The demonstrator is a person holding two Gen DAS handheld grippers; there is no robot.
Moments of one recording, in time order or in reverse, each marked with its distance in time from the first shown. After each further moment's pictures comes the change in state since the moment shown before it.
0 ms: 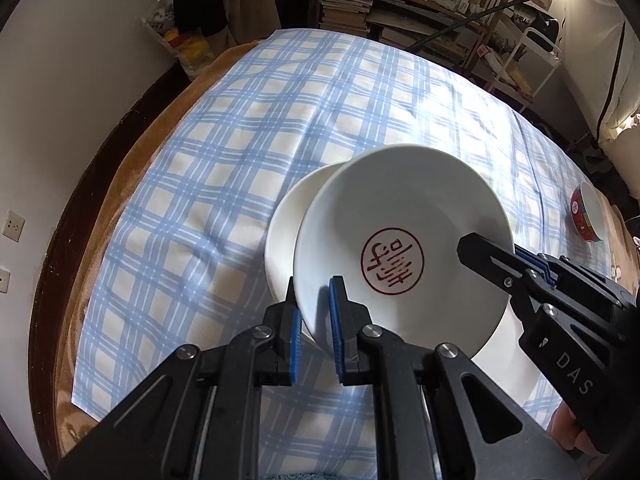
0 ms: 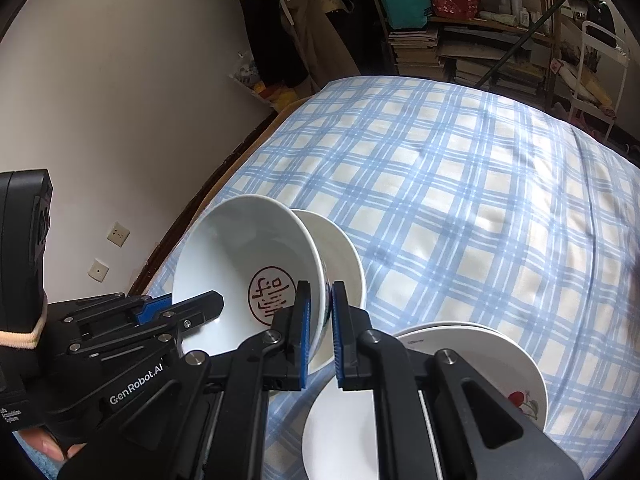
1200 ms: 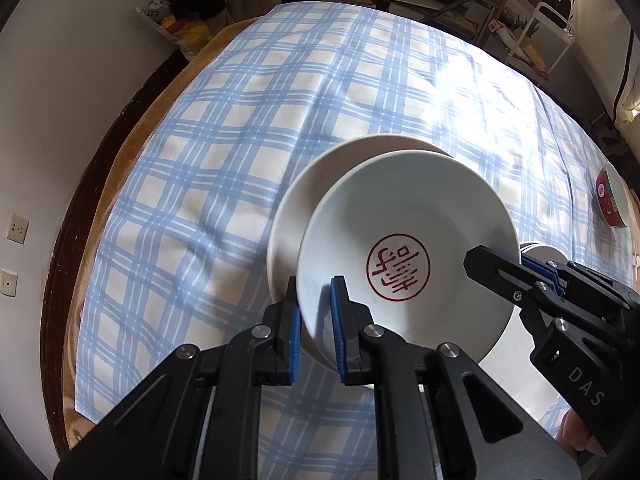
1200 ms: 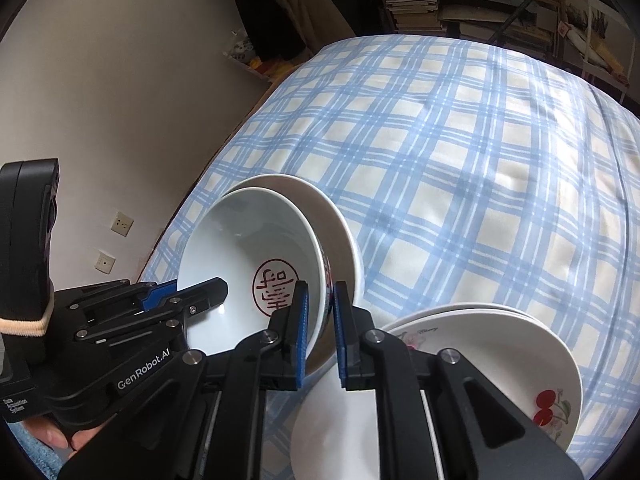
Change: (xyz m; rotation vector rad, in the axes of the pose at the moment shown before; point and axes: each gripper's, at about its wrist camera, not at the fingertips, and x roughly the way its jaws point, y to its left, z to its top) left arm 0.035 0.001 0.003 0.031 0.069 0.051; right arm 0.033 -0.017 -0.011 0.055 0.089 0.056
